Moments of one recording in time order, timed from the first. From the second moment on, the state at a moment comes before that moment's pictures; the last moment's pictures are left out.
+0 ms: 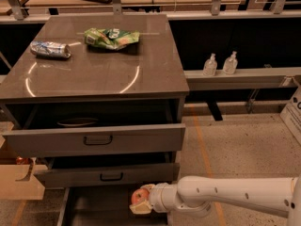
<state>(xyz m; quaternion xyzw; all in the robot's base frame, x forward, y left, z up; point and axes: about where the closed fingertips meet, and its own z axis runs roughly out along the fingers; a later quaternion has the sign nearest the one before) 0.455 0.040 0.409 -0.43 0.80 0.28 0.31</state>
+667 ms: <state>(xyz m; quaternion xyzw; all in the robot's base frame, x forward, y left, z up) 0.448 0.055 0.350 -0.44 0.80 0.24 0.32</state>
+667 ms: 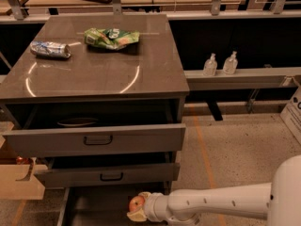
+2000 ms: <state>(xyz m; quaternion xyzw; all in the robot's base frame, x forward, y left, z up) 0.494 0.067 0.272 -0.43 0.80 0.18 0.39</state>
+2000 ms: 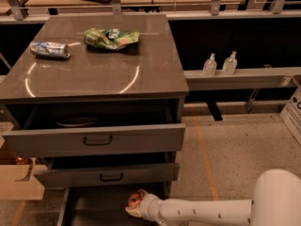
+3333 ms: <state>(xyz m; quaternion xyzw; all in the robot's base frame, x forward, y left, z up) 0.511 0.086 0.238 -0.43 0.79 0.20 0.39</state>
